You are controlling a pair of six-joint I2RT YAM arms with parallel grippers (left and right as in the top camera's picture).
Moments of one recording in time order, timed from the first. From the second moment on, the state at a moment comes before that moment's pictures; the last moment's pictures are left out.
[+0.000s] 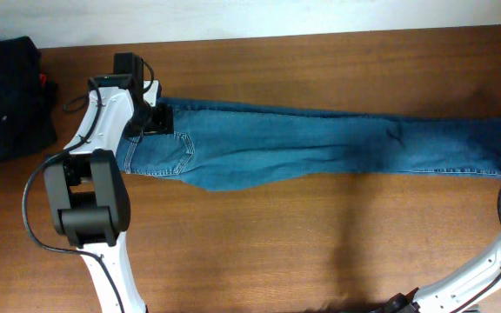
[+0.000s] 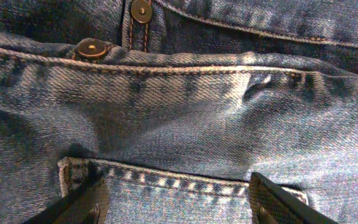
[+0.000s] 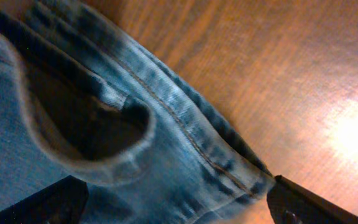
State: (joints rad) left arm -0.01 2.25 1.80 -0.92 0.09 -0.01; right arm -0.91 2.29 1.78 -0.76 -0.14 0.20
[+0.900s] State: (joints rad) left arm -0.01 2.25 1.80 -0.92 0.08 -0.01; right arm -0.91 2.30 1.77 -0.62 -0.24 0.19
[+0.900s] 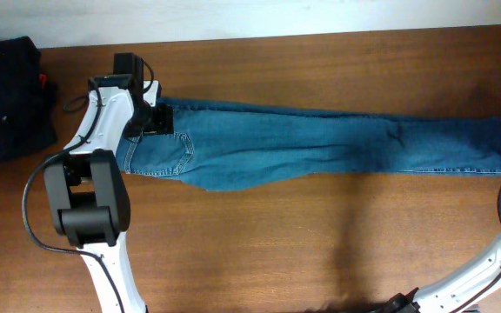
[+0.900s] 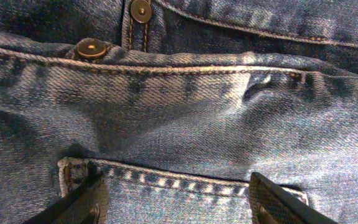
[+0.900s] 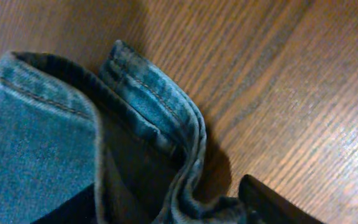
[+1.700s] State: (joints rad) left arm 0.00 2.25 1.82 -0.94 0.06 -0.01; right arm -0.87 2.28 1.80 -0.73 -0.28 0.00
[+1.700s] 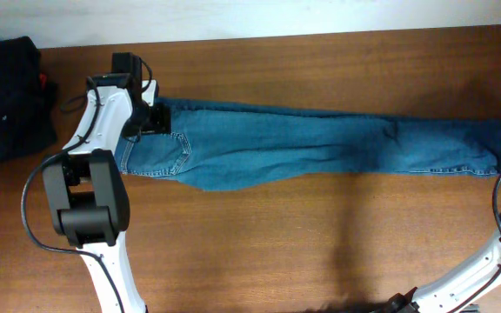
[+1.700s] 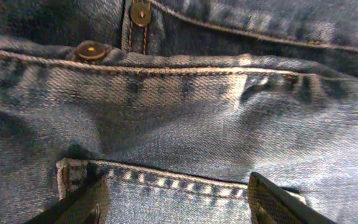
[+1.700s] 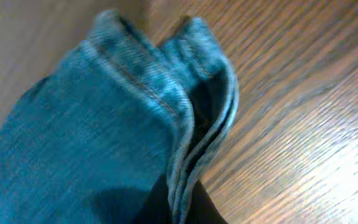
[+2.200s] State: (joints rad) left arm 0.00 2.25 2.04 -1.04 0.12 -0.01; right arm -0.79 1.96 1.83 -0.80 -0.55 -0.27
